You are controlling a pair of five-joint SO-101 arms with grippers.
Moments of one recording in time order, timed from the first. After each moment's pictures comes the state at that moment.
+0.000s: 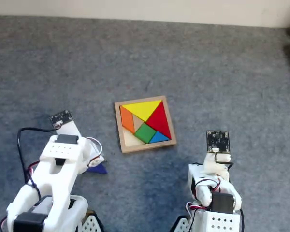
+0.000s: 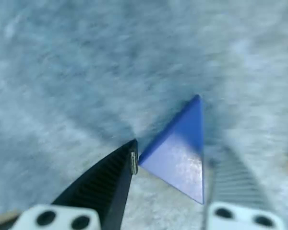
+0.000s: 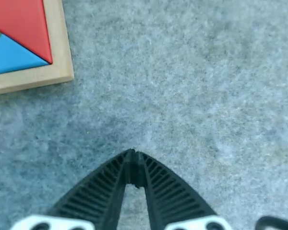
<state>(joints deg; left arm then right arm) -2.2 -28.3 67.4 55.6 41.0 1.1 -104.1 96.0 71.3 7.4</state>
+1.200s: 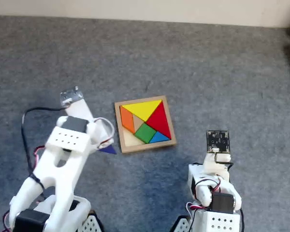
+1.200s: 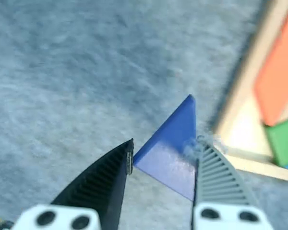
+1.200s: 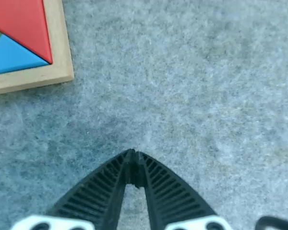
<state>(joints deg) 7.0 -27.6 49.5 64.8 46.9 1.1 -104.1 96.0 71.3 7.4</state>
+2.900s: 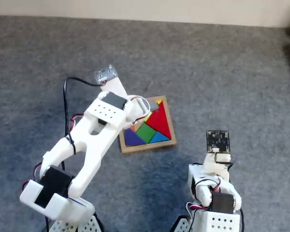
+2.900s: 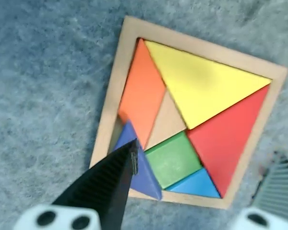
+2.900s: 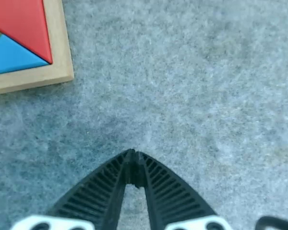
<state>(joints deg) 18.9 -0.7 23.8 56.7 58.3 1.1 -104.1 96.0 71.3 7.4</state>
